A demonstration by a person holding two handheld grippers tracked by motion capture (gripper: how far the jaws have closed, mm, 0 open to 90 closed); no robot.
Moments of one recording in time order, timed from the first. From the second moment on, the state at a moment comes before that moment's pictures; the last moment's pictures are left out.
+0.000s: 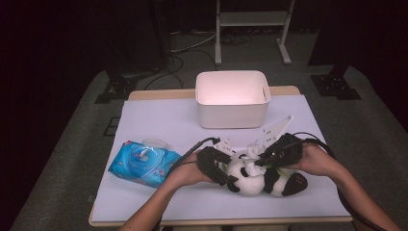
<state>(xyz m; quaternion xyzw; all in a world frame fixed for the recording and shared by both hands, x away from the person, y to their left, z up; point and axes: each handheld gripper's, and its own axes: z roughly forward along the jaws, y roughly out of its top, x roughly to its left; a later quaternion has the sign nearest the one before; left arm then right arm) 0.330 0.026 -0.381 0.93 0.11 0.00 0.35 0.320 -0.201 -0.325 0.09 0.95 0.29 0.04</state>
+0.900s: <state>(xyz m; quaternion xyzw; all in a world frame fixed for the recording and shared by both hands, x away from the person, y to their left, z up) 0.322 0.019 -0.385 0.93 0.08 0.00 0.35 0.317 -0.183 -0.327 0.06 0.95 0.30 0.04</state>
